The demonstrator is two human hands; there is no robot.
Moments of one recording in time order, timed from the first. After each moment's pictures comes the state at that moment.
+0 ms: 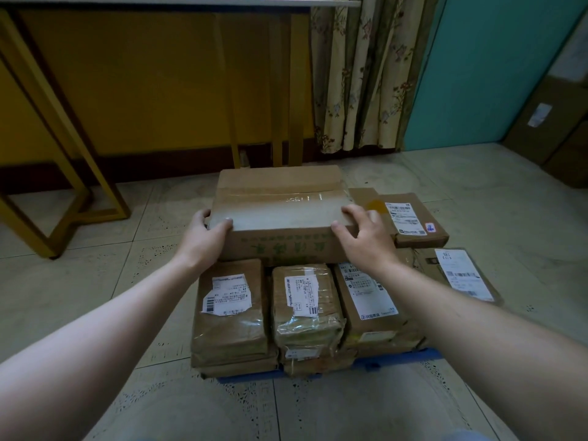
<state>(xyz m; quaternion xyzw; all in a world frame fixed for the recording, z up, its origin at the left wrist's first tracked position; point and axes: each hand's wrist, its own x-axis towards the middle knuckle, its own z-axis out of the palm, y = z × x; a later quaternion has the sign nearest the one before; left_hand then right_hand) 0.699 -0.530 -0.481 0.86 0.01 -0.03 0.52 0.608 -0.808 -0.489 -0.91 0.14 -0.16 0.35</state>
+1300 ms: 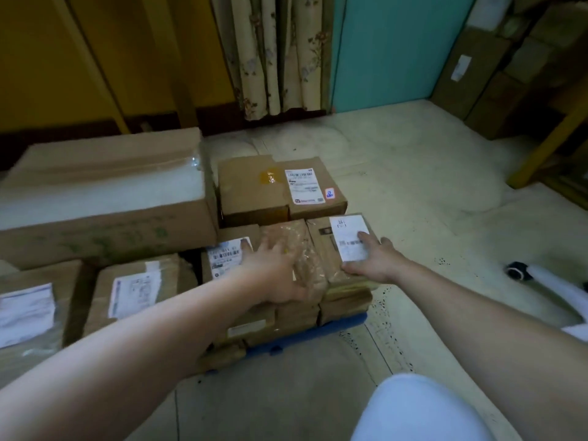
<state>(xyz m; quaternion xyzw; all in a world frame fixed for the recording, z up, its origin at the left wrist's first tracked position) 0.603 -0.819 -0.533 0.90 -0.39 -0.18 -0.06 0.511 -1.032 -0.554 -0.89 0.34 0.14 0.25</state>
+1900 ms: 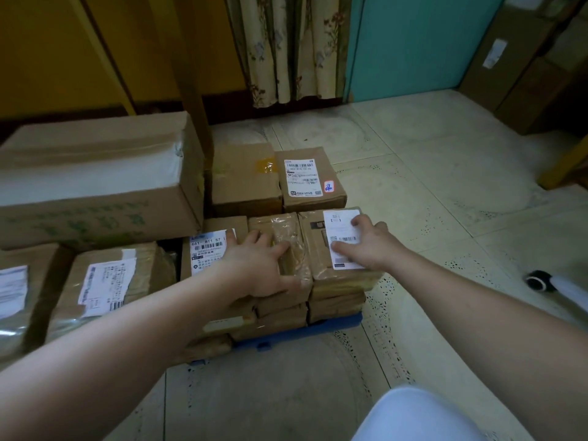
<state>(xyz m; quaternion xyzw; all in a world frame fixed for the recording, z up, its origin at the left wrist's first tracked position) 0.598 -0.841 -0.569 0.92 -0.35 -0.18 -0.09 0.524 -1.074 -0.591 -0.92 0.27 0.10 0.27</state>
